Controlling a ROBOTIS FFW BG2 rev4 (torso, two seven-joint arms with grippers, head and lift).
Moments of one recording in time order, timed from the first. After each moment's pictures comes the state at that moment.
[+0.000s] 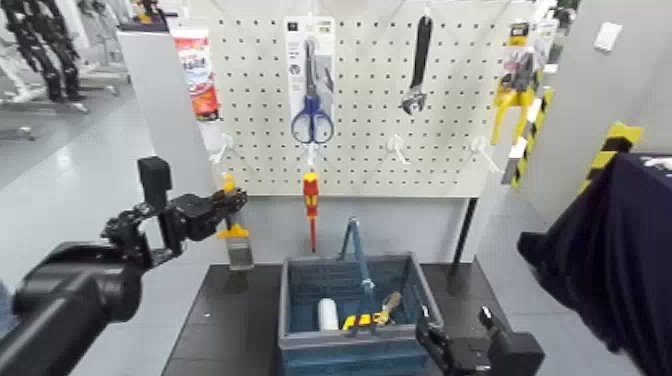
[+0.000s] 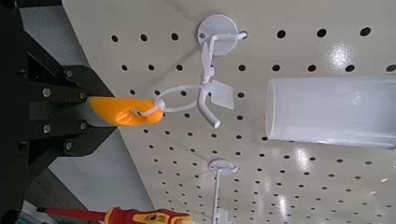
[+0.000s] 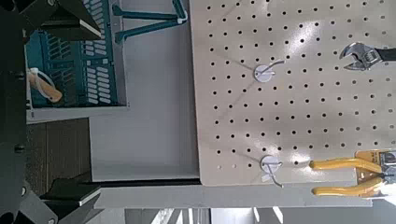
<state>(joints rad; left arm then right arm) -0.69 0.33 -0.30 -0.78 0.42 -0.09 -0.72 0.19 -0.08 0.16 -1.56 -0.11 -0.23 -0.12</state>
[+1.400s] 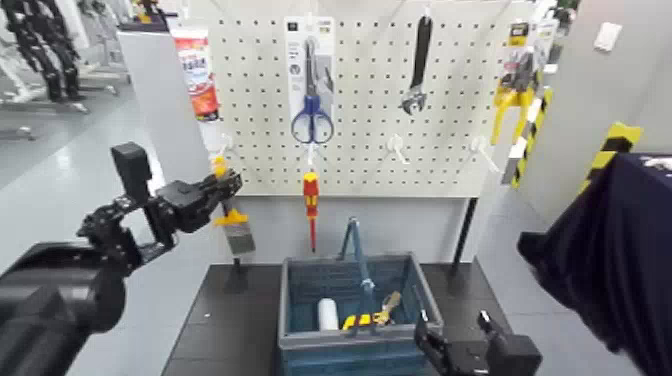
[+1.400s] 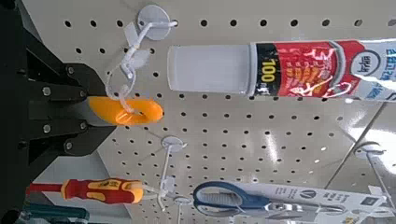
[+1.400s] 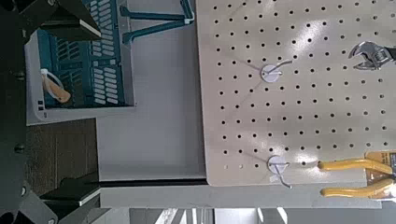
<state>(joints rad) -0.46 0.34 -0.12 -1.26 0.41 0.11 -0.66 0.20 -0.08 0.16 -1.56 -0.11 -0.22 -0.12</state>
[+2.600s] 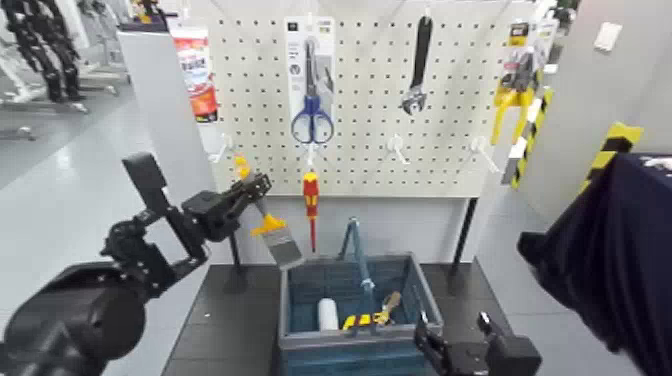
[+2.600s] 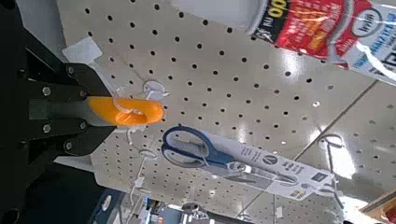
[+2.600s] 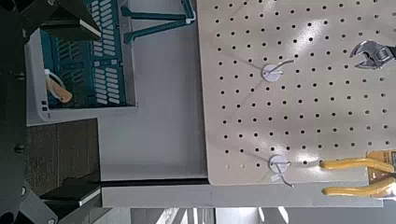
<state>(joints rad) -0.33 0.30 -0.13 -1.50 0.67 0.24 -0.54 0.20 -0.07 0.16 -1.55 -0.11 -0.22 -0.12</state>
